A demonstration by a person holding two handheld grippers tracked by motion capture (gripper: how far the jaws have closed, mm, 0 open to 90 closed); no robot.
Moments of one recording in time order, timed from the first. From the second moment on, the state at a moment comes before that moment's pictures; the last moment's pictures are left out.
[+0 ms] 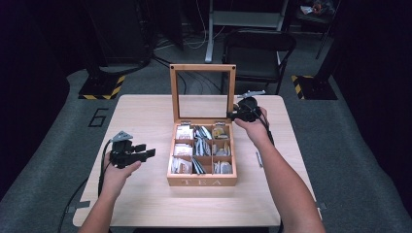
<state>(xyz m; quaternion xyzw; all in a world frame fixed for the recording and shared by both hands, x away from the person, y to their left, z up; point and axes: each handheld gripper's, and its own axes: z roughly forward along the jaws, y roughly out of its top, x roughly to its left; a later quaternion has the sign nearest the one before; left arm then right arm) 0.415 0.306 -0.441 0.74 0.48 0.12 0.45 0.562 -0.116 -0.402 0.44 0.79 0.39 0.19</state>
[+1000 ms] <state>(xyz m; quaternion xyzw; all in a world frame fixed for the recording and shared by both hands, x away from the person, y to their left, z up) 0.415 0.304 -0.443 0.74 0.48 0.12 0.45 0.592 -0.109 -0.412 0.44 0.79 0.39 0.18</state>
